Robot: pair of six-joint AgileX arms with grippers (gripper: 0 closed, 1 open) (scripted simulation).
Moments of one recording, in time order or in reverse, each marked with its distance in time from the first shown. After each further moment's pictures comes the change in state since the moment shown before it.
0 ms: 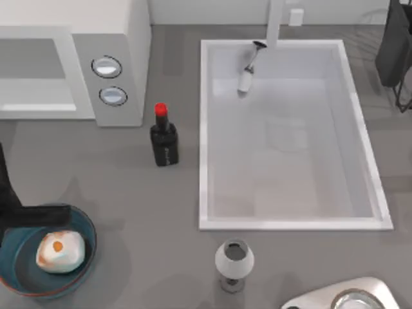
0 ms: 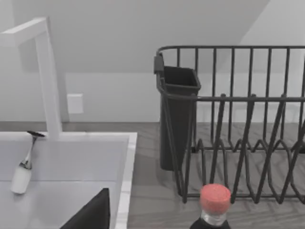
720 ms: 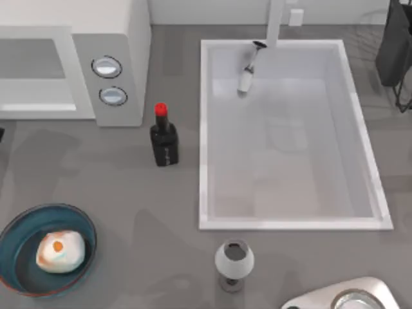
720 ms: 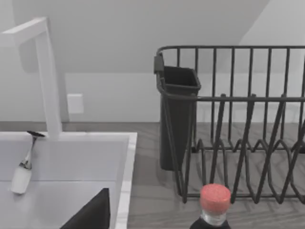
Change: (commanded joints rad) left arm 0.686 0.597 0.516 -0.354 0.518 0.463; right arm 0.000 0.000 0.000 0.000 0.000 0.000
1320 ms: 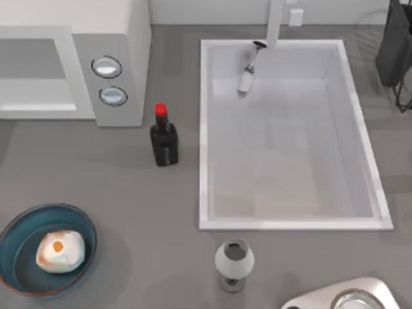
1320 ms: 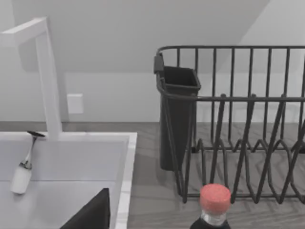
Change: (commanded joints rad) left arm 0.932 0.688 0.556 -0.448 0.704 0.396; right arm 0.000 0.000 0.000 0.000 0.000 0.000
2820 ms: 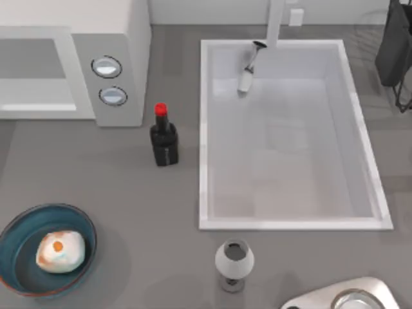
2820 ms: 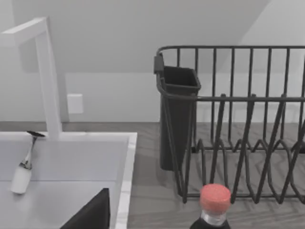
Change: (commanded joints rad) left arm 0.123 0.230 -0.169 0.295 0.148 0.055; right arm 0.000 0.000 0.000 0.000 0.000 0.000
